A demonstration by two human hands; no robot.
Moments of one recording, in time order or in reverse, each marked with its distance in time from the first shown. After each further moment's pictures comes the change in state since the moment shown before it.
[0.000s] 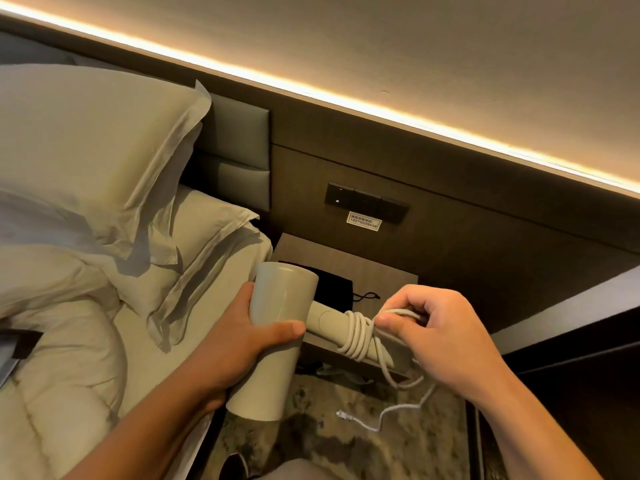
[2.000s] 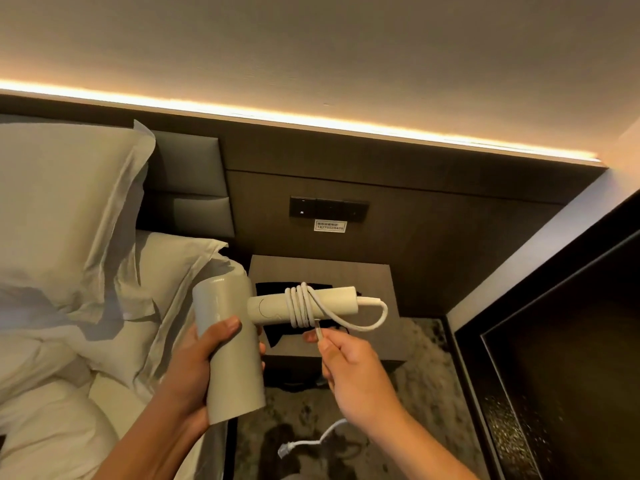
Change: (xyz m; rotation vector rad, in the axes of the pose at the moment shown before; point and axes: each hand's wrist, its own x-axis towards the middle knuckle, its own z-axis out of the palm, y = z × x) left_hand 0.018 -0.017 -0.072 -0.553 -0.033 -0.172; right_hand -0.018 -0.045 0.135 0.496 0.072 0.339
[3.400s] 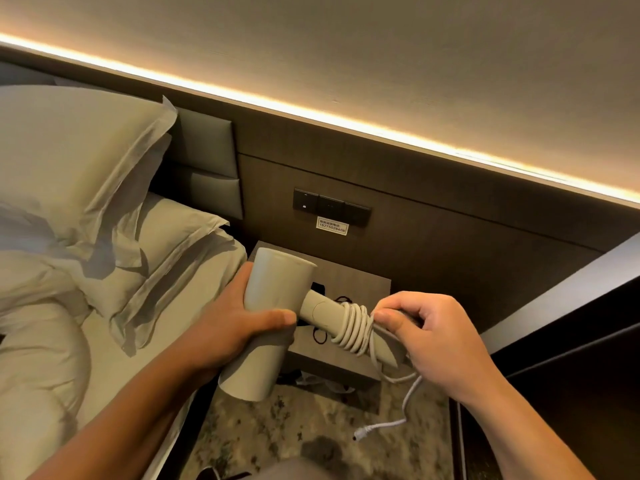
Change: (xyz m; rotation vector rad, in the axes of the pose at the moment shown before) left_hand -0.010 -0.064 0.160 0.702 -0.046 0.337; right_hand 0.008 0.012 -0.242 -0.436 -0.057 -0.416
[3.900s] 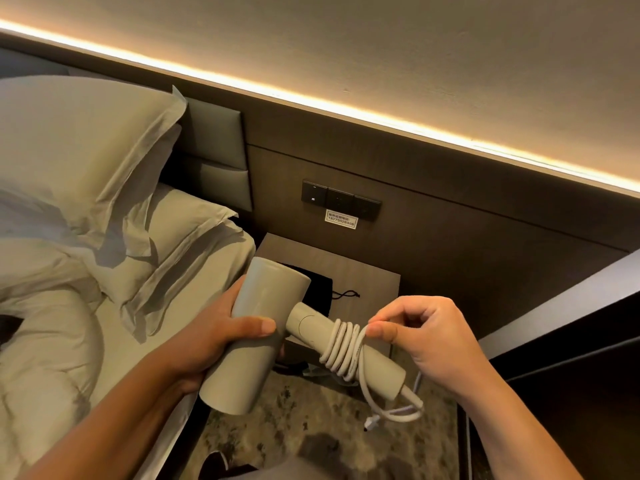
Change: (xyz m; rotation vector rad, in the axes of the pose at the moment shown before) left_hand -0.012 -0.014 -0.008 -0.339 -0.141 -0.162; right_hand 0.010 0.024 0.008 0.332 -0.119 0.015
